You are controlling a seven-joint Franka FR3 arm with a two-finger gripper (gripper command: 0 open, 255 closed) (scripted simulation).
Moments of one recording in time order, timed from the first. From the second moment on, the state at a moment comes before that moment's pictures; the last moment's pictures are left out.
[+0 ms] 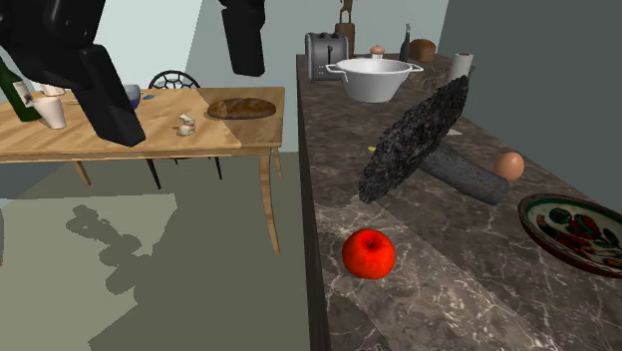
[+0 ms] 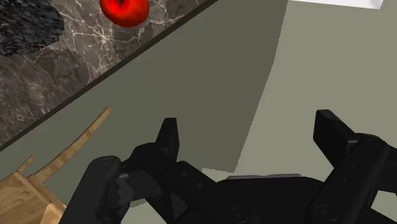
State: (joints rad) arm 0.00 -0.77 0.00 -2.31 -0.09 1.59 -0.17
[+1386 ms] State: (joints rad) arm -0.19 -0.56 -0.18 -2.64 -0.37 1.89 -0.22
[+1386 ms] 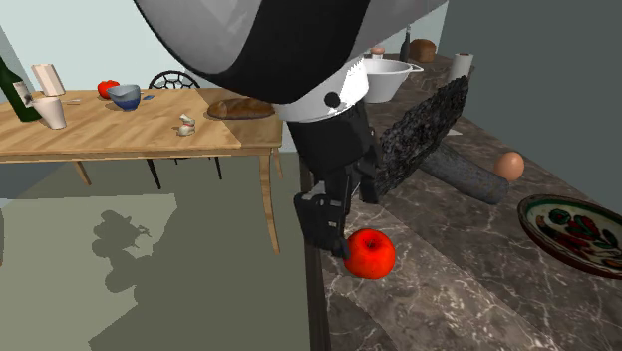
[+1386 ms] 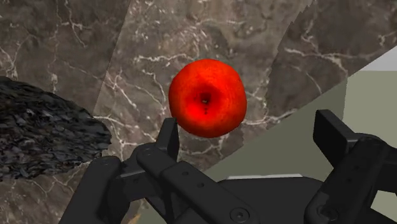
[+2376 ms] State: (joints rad) arm -0.26 -0.44 -0.26 -2.74 -0.49 2.09 -0.21
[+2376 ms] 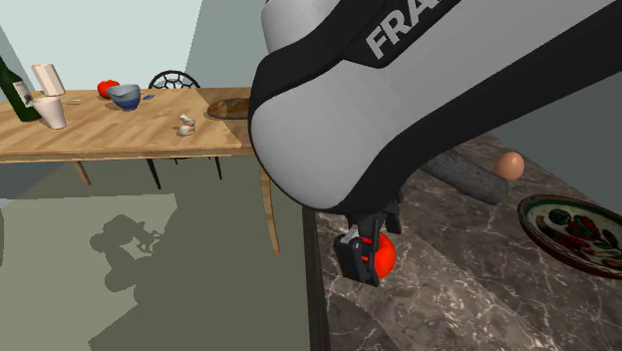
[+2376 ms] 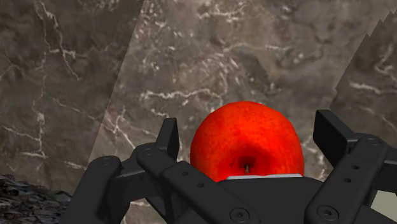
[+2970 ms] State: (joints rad) arm -0.26 -0.44 -0.26 -2.74 -0.49 2.09 -0.21
